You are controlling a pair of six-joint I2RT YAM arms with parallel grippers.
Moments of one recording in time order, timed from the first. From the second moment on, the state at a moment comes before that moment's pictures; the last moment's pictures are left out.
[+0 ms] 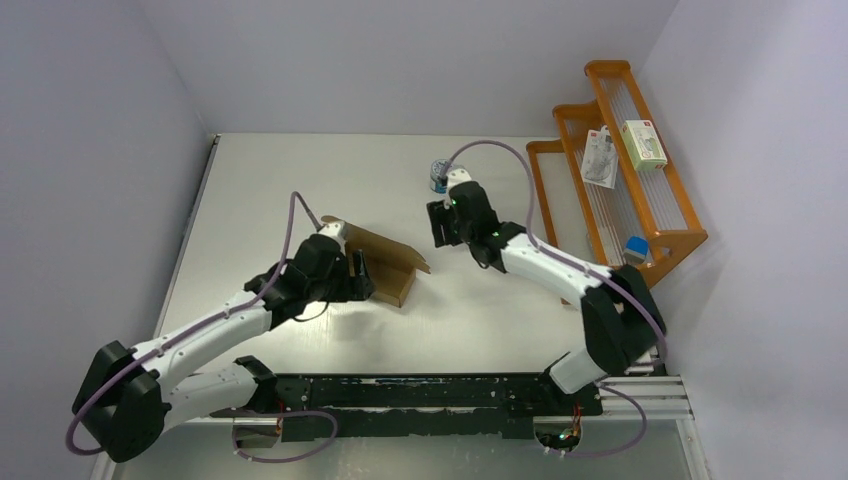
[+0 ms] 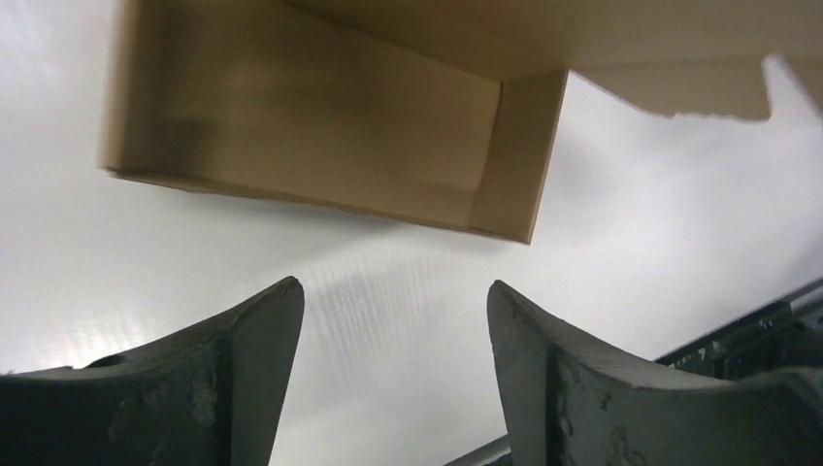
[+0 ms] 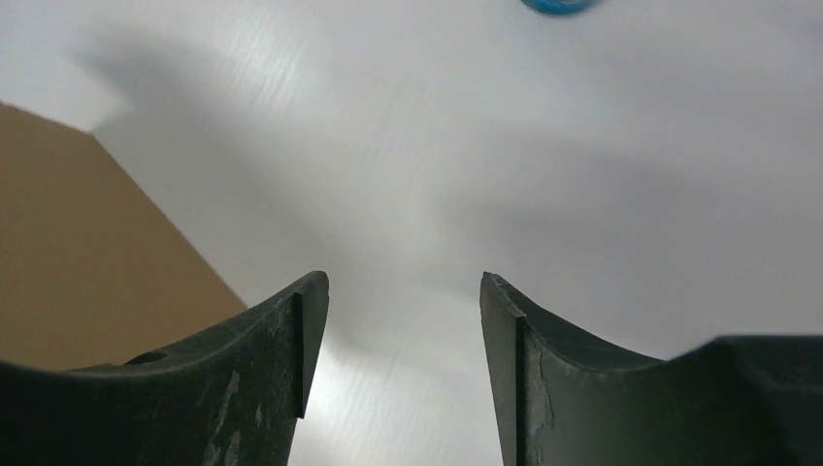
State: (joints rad) left arm -0.68 1.06 0.56 -0.24 -0.02 -0.66; right arm 0.62 1.60 1.03 -0.07 0.14 0.12
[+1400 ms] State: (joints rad) left arm -0.10 1.19 0.94 -0.53 0.18 -0.11; right arm 0.91 1.38 0.94 -0.27 0.20 -0.04
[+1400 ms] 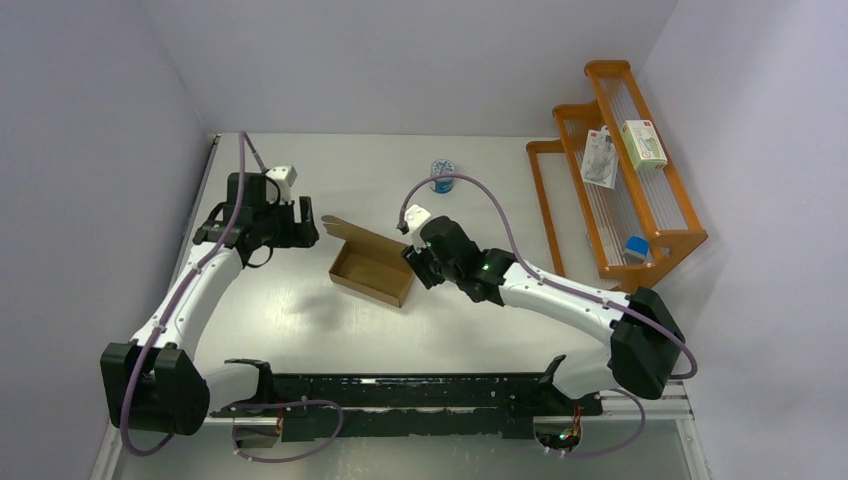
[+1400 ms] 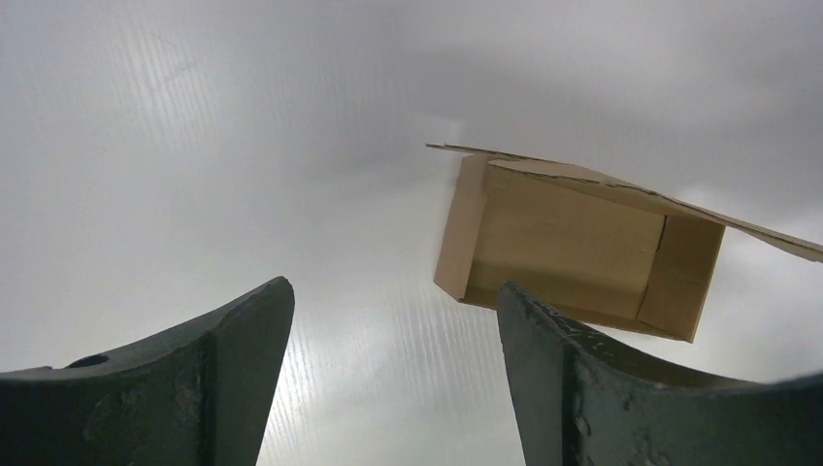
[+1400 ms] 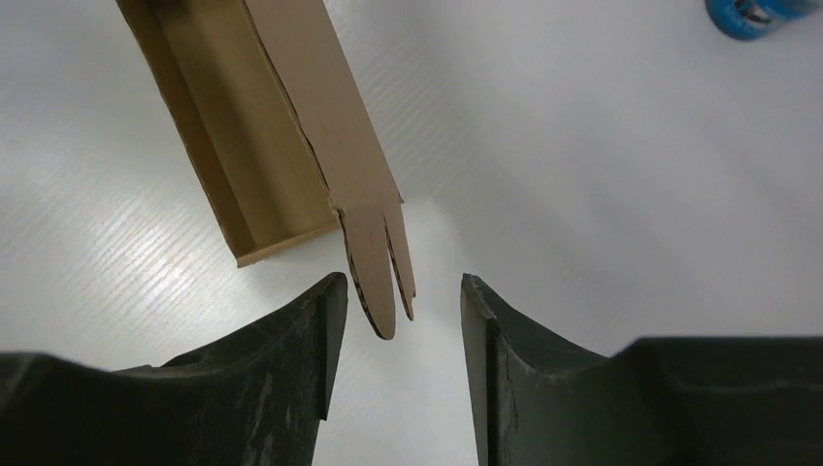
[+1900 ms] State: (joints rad) left arm -0.20 1.18 0.98 -0.52 0.11 0.08; right arm 0.89 1.46 1.01 -0.31 0.13 -0.12
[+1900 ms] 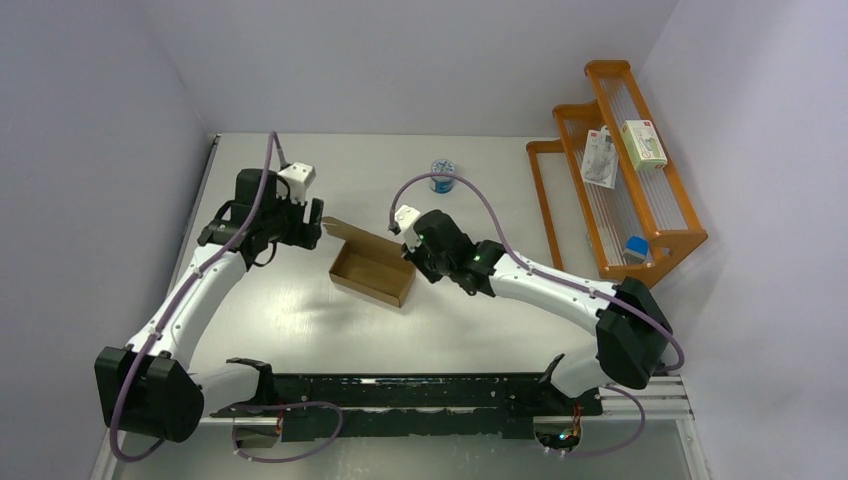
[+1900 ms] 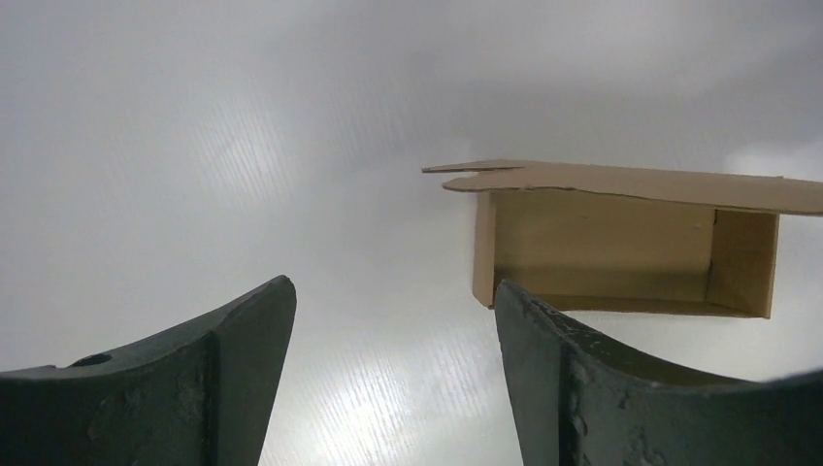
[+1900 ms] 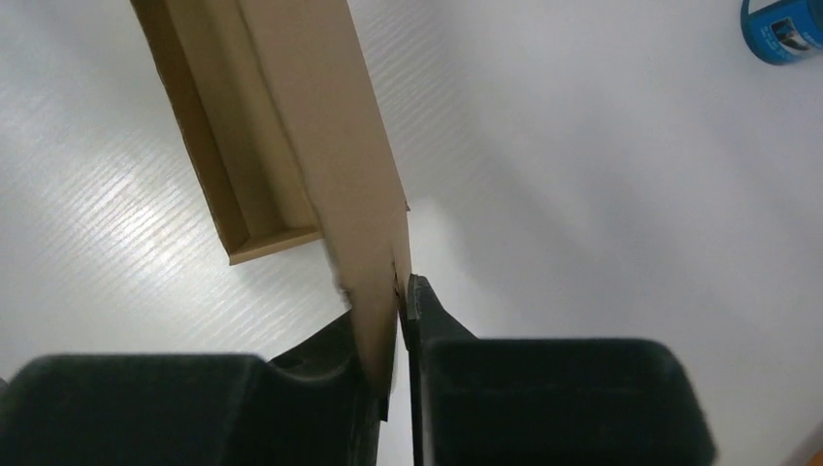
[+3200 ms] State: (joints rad) left arm -0.20 1.37 0.93 -0.29 0.56 0.70; right arm 0.76 1.50 1.07 -0.39 -0.03 -0.49
